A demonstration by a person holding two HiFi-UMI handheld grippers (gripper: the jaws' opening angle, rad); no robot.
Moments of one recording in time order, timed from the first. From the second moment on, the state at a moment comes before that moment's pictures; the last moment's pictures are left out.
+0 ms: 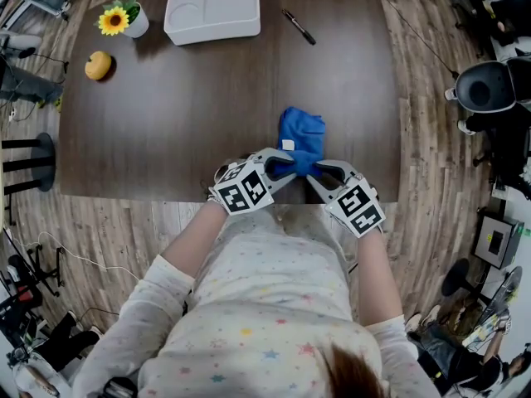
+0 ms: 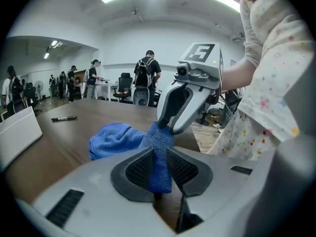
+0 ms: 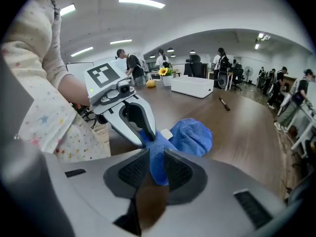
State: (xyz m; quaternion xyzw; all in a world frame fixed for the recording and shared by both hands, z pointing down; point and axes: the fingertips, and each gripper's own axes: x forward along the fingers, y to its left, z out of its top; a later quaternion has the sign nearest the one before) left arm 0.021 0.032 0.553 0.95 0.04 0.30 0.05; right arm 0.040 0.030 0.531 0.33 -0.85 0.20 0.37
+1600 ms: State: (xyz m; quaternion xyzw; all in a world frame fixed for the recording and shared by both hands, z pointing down) left arm 0.006 0.044 0.550 0.94 0.04 0.33 0.03; right arm 0.041 0.047 0.541 0.29 -0.85 0.17 0.41
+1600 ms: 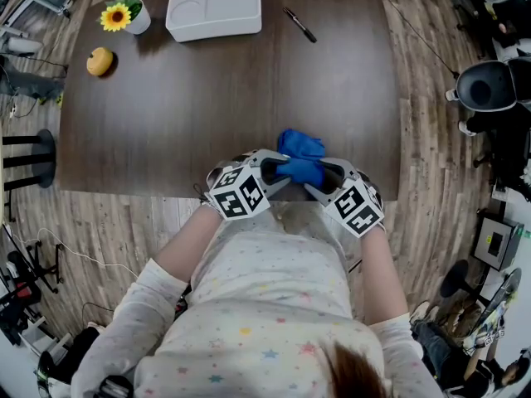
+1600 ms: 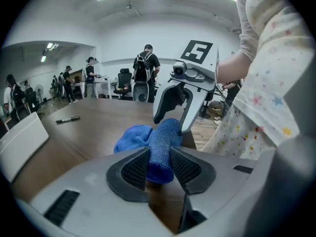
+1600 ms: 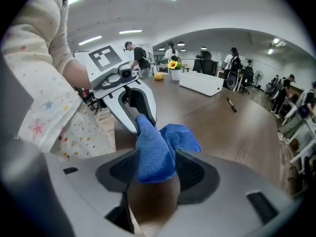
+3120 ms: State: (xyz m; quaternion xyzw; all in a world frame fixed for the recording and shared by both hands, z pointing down) left arm 0.034 -0.033 0.561 0.94 -0.09 0.32 0.05; right arm 0.083 -0.028 0.535 0.48 -0.80 0.18 0.31
